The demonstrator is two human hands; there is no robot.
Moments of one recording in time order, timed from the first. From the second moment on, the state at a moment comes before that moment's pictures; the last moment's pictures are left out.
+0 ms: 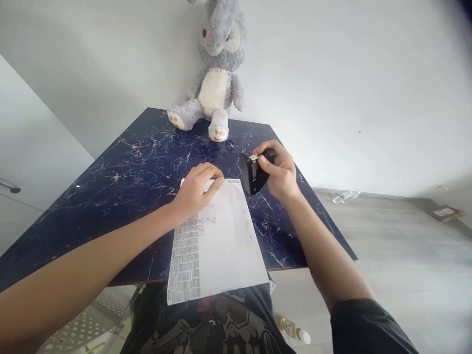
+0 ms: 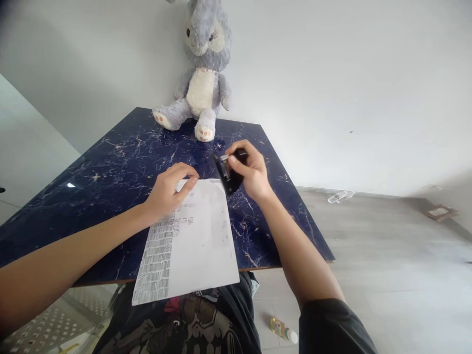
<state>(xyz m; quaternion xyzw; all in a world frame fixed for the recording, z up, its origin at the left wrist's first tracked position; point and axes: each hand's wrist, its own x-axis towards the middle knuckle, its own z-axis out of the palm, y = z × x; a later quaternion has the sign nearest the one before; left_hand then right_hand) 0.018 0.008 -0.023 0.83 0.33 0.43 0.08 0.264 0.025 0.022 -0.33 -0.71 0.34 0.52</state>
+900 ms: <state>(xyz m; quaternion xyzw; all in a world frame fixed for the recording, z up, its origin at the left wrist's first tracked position) 0.018 0.033 -0.052 0.92 0.38 0.10 0.01 0.298 0.062 -0.007 -0.54 -0.83 0.08 0.12</state>
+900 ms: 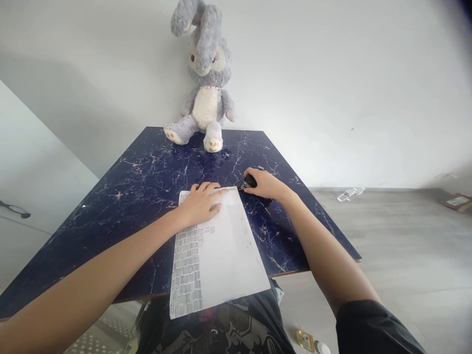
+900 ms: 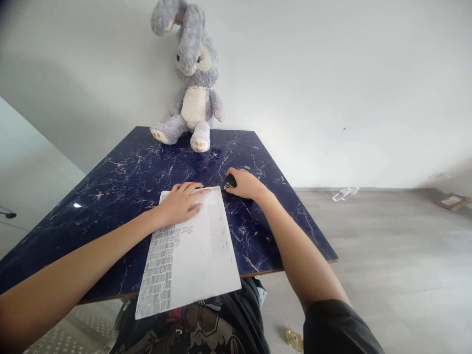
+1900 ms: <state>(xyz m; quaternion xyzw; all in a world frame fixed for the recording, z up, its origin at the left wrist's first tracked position) -0.037 0.073 -0.045 0.61 0.54 0.57 0.10 0.175 0.028 -0.018 -0.53 -0.83 0.13 0.14</state>
